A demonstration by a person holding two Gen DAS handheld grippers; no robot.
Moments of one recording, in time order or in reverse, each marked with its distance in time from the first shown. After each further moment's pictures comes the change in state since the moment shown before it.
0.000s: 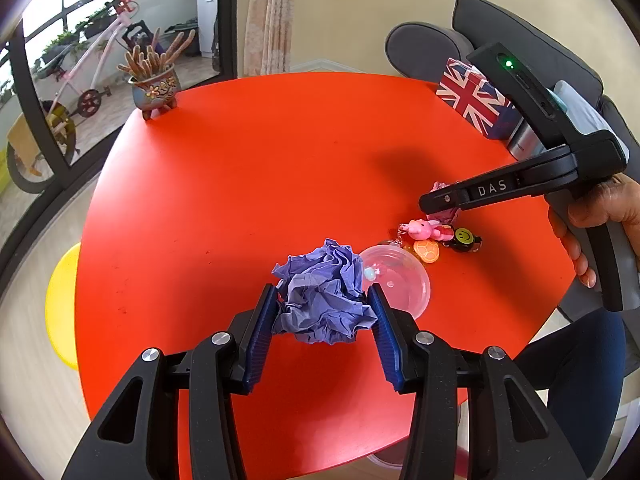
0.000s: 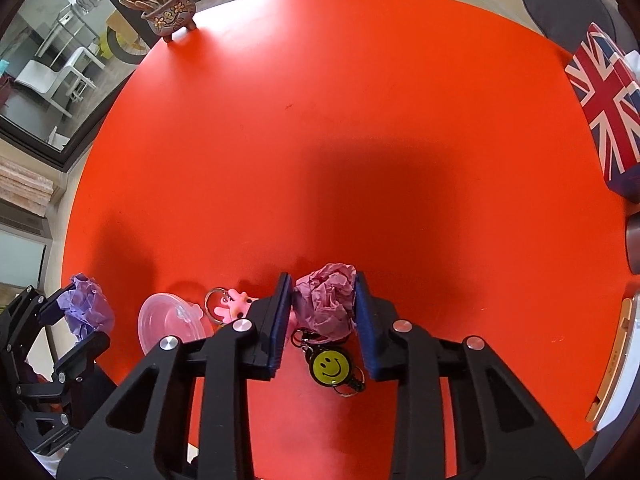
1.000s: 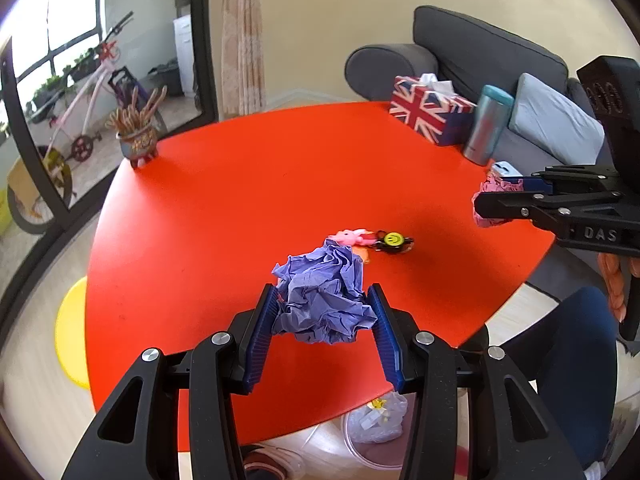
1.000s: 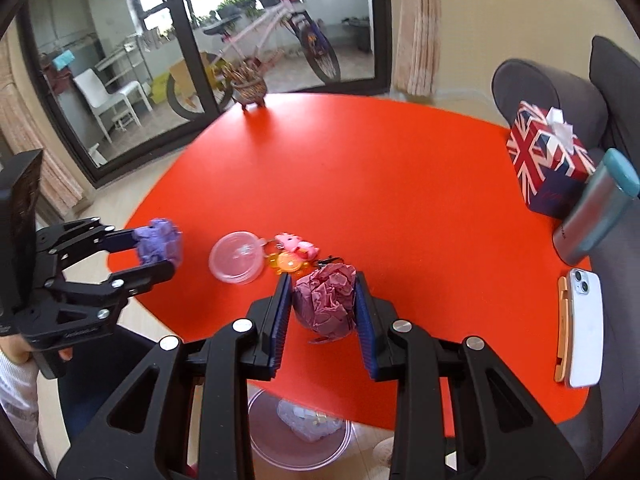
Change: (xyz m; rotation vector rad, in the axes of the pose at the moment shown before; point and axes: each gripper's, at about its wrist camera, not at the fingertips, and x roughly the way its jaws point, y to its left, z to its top) left arm -0.053 -0.057 -0.017 0.114 -0.115 -0.003; right arm -0.135 0.000 -0.135 -0.158 -0.398 0.034
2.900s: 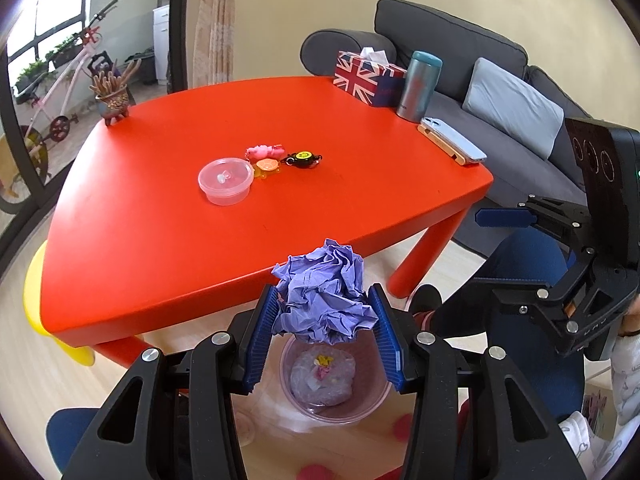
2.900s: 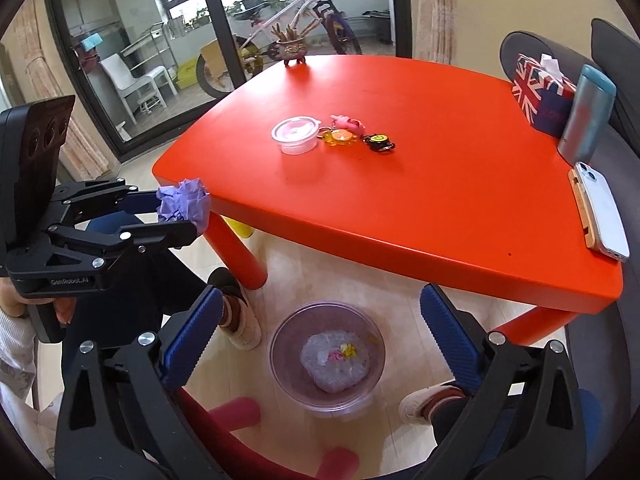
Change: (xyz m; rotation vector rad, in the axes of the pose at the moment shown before) left arm -0.036 -0.059 -0.093 -0.011 0.024 -0.125; right arm -0.034 0.030 -0.144 -0.021 0.027 0.065
